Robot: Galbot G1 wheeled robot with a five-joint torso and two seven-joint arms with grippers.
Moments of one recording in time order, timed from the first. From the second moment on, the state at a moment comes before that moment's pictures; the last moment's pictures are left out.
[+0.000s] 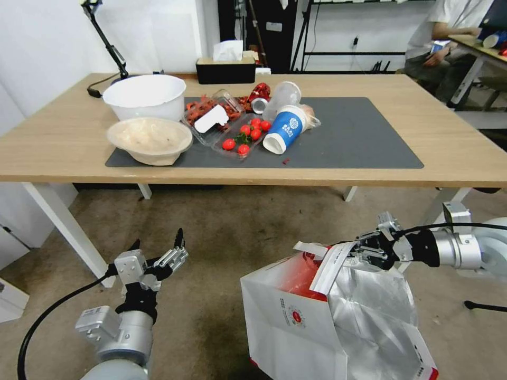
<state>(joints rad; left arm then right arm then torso) 1.82 -1.39 -0.47 -2.44 -0.39 0.15 -0.30 -1.26 0.26 0.43 1.94 1.05 -0.27 -0.93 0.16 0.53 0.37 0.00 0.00</state>
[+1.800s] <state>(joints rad) 1.83 -1.39 -0.48 -2.45 -0.38 0.15 -0.30 -1.27 0.26 0.44 1.97 1.06 -0.28 -0.93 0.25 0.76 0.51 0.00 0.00</state>
